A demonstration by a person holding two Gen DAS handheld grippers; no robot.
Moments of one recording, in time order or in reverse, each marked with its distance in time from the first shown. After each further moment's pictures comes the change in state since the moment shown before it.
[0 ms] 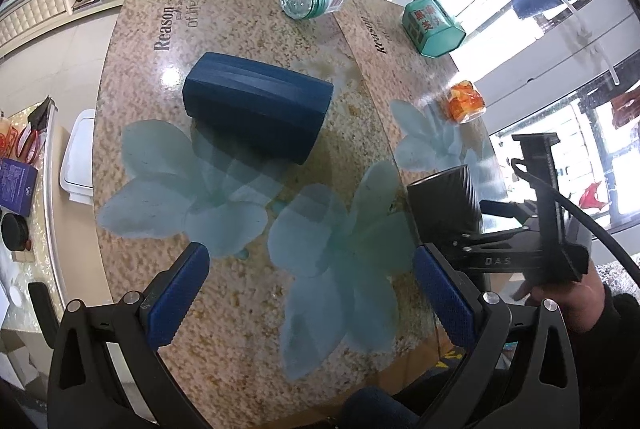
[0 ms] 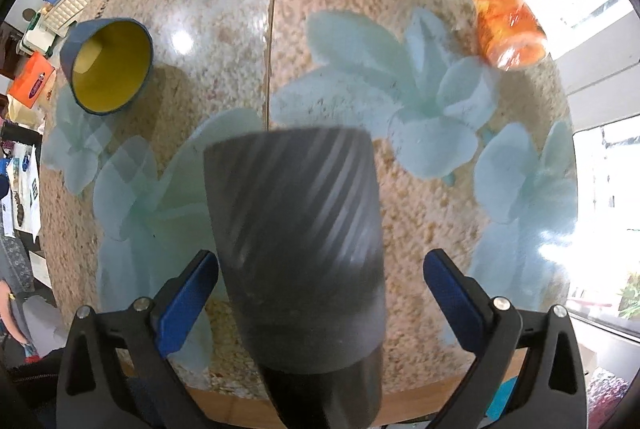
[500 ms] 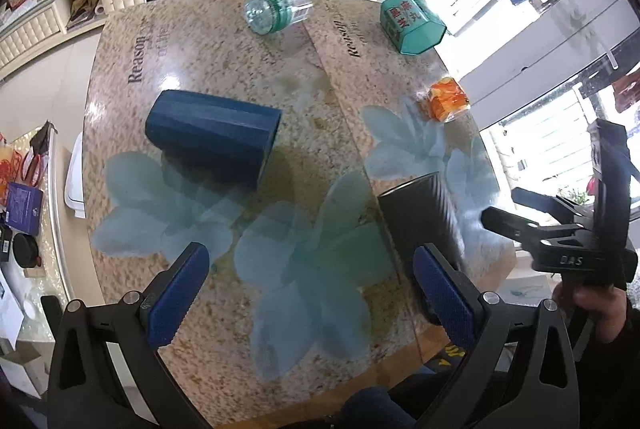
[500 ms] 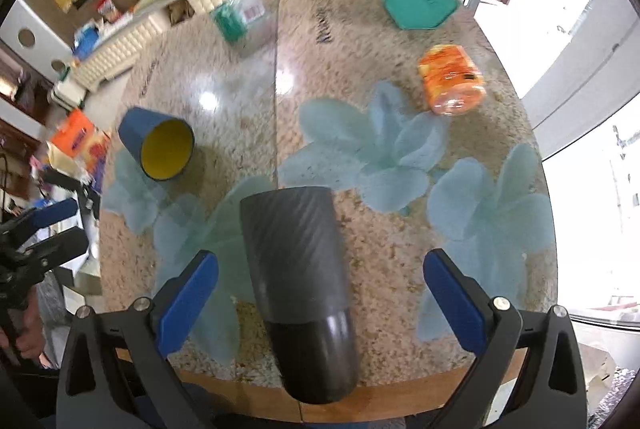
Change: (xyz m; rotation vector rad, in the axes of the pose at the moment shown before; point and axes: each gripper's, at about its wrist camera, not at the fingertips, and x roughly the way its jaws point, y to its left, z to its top) left arm -0.006 -0.055 0.020 0.060 0.010 0.053; right arm -0.089 -0.044 -0.010 0.087 -0.212 0.145
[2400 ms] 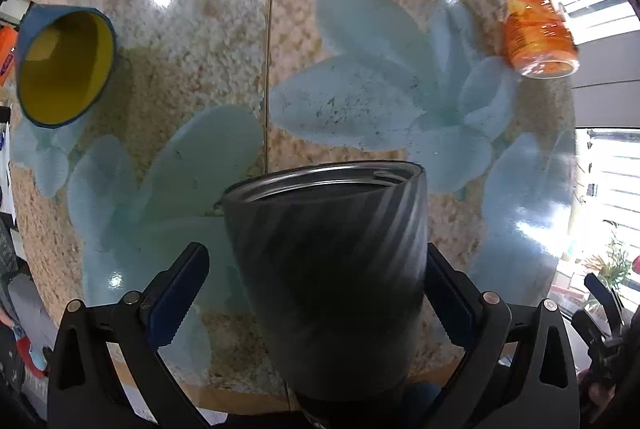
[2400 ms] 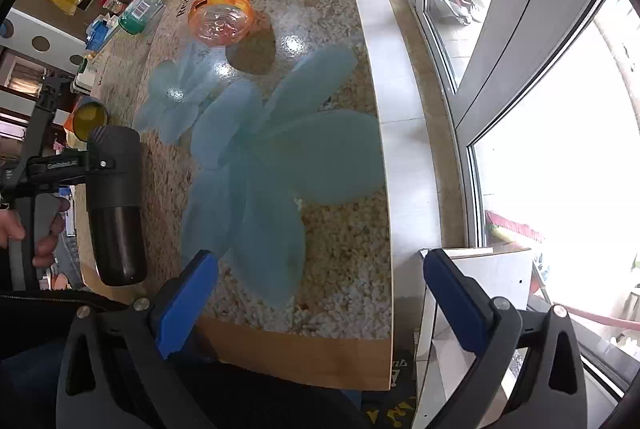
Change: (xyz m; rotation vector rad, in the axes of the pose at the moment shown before) left arm 0.193 -0.115 0.021 -0.304 0.350 0.269; right arm 0.010 -0.246 -0.047 0.004 0.167 0.178
